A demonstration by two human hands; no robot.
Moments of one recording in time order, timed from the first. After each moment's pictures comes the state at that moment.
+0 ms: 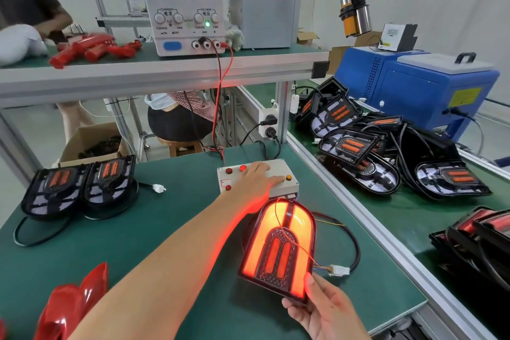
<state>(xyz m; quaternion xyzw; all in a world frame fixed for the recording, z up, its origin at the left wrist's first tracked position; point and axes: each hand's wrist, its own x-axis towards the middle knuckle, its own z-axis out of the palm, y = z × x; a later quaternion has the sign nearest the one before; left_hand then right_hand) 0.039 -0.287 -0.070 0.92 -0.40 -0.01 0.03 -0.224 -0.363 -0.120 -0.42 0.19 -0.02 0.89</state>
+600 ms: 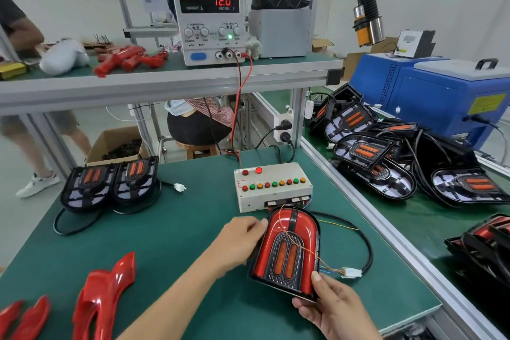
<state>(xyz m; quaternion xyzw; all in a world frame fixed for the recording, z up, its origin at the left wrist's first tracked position) -0.073 -0.193 -0.074 0.86 -0.16 -0.20 0.43 -0.225 -0.359 -0.114 -0.50 0.19 0.00 0.85</state>
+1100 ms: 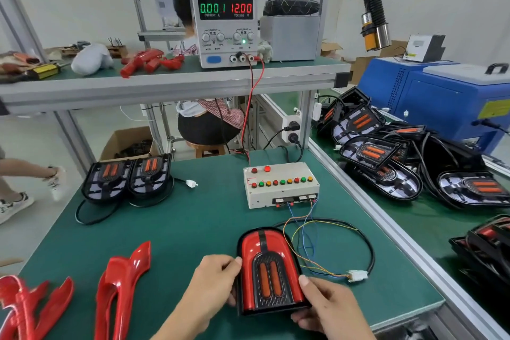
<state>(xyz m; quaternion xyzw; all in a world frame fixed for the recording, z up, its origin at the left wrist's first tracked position) -0.136 -0.129 -0.112 0.84 0.00 -0.17 0.51 -0.240 -0.336 -0.103 -0.67 0.22 0.02 0.70</state>
